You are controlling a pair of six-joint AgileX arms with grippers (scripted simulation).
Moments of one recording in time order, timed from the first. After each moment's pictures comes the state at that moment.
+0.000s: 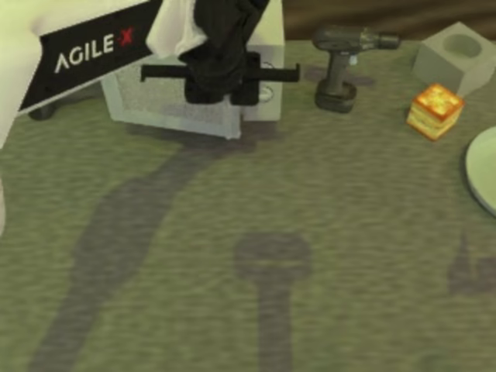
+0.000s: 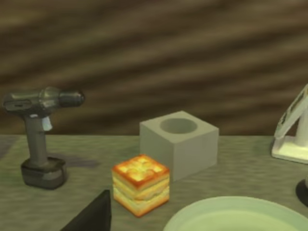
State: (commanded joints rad) left arm -0.57 2.12 1.80 -0.77 -0.24 -0.43; right arm 0.00 0.00 0.00 0.00 0.00 0.00
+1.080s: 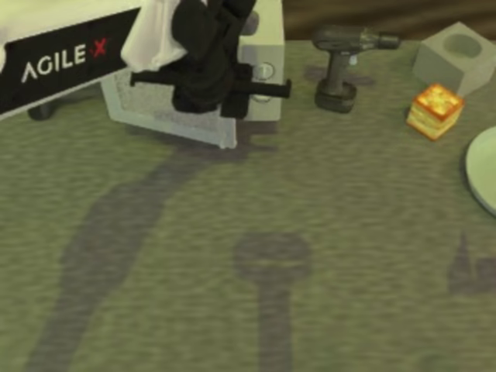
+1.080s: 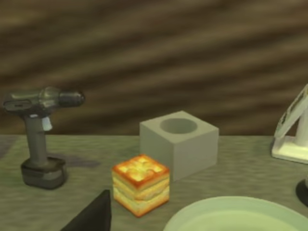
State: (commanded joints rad) left arm -0.56 2.02 1.65 -0.70 -0.18 -0.32; right arm 0.00 0.00 0.00 0.00 0.00 0.00
